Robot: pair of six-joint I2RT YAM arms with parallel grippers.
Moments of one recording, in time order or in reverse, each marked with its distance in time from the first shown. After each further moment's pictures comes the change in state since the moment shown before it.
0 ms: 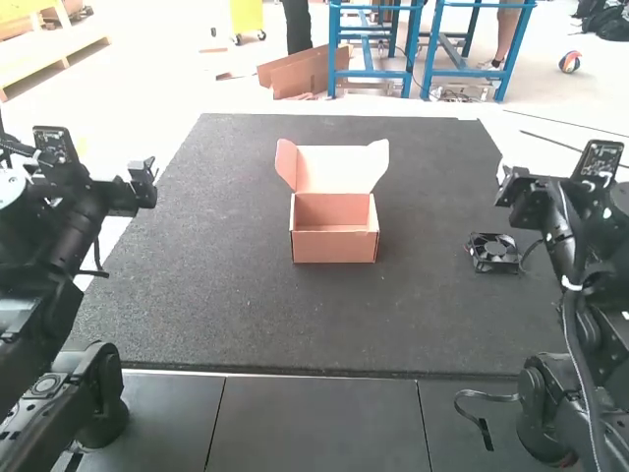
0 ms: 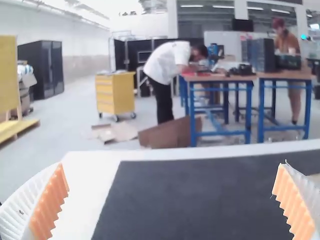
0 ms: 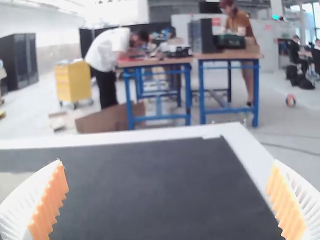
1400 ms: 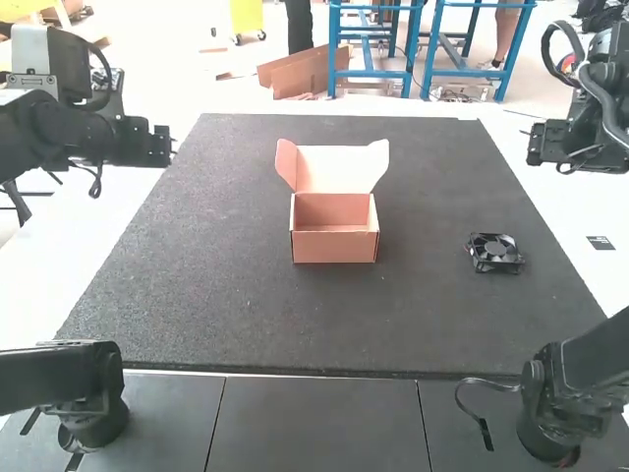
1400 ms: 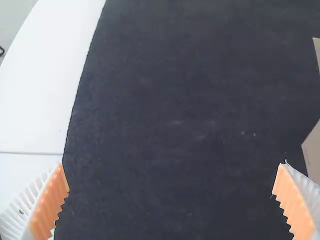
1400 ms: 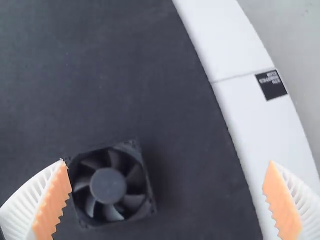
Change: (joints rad) left arm -0.025 0.678 0.674 -0.752 -0.042 0.008; right arm -0.280 1.060 0.921 -0.834 0.002 -0.063
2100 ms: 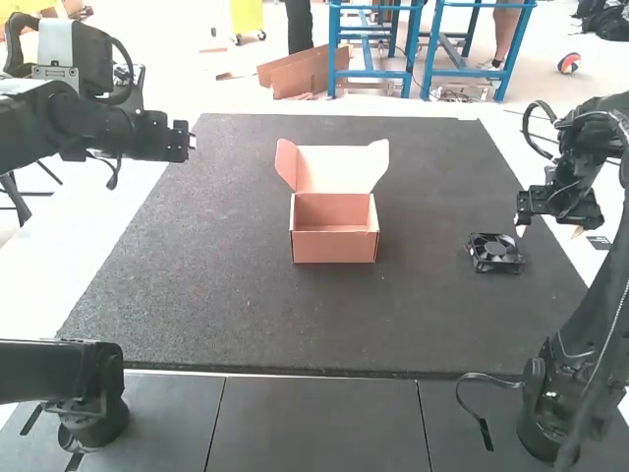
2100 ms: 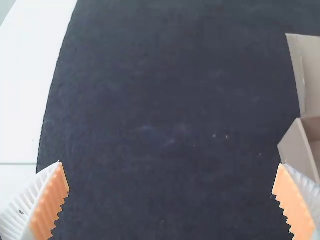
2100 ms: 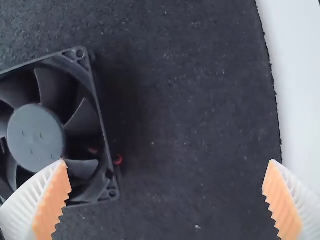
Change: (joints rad) left arm -0.076 0.069 0.045 0.016 0.000 -0.035; right arm -0.098 0.473 0.121 -0.100 -0.046 -0.125
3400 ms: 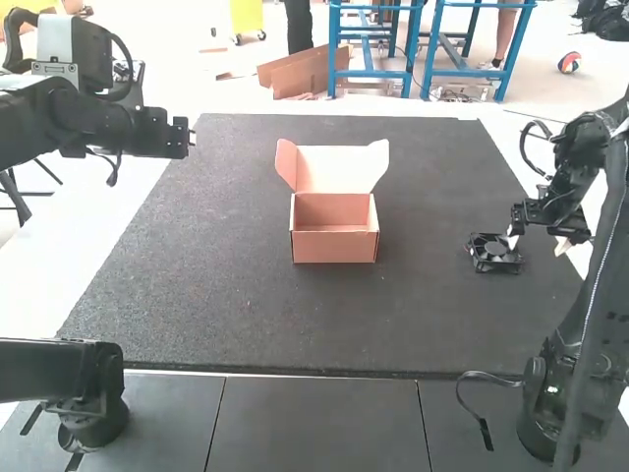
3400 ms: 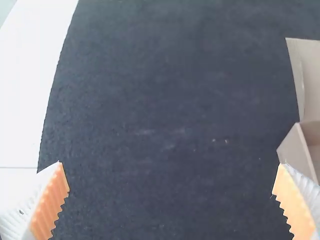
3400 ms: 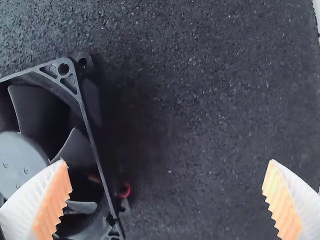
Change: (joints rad) left arm 0.000 0.006 0.013 0.000 0.000 -0.002; right arm -0.030 0.195 0.105 -0.040 -0.081 -0.014
